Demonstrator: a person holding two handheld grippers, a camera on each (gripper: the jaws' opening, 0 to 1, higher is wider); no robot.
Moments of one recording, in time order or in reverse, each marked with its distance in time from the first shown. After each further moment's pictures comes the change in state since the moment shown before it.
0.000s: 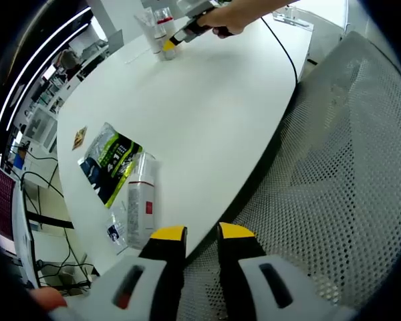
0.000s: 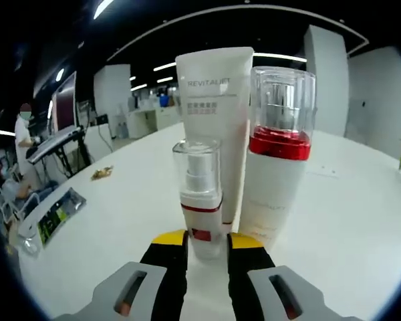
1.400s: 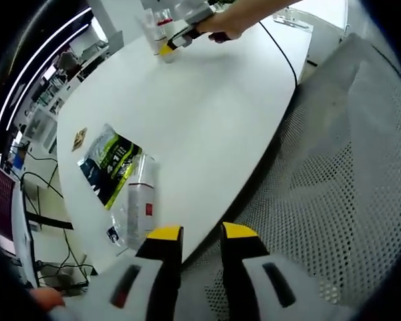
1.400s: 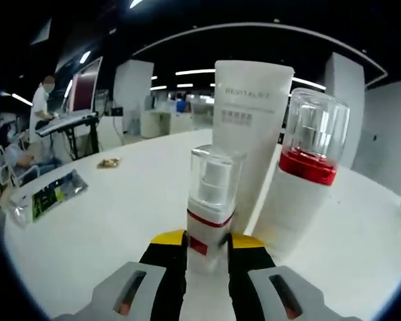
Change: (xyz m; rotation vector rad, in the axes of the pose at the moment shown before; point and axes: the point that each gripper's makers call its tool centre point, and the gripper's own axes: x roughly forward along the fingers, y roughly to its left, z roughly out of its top) left arm 0.000 0.000 0.003 -0.003 -0.013 0.001; right arm 0.009 0.007 0.008 -0.189 -0.093 0.047
